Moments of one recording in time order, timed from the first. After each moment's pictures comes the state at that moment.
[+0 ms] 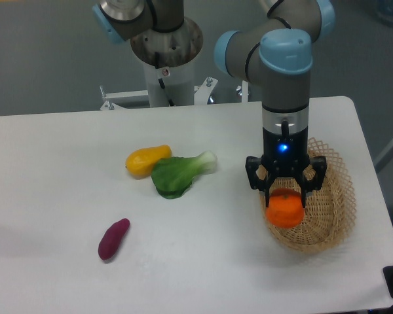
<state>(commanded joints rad) 2.59 -1.86 -1.62 -0.74 1.39 0.73</state>
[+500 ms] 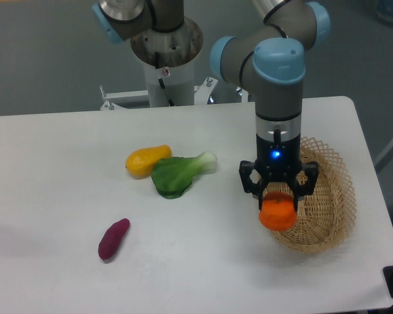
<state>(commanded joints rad) 2.53 -1.88 -1.65 -0.74 1.46 0.72</state>
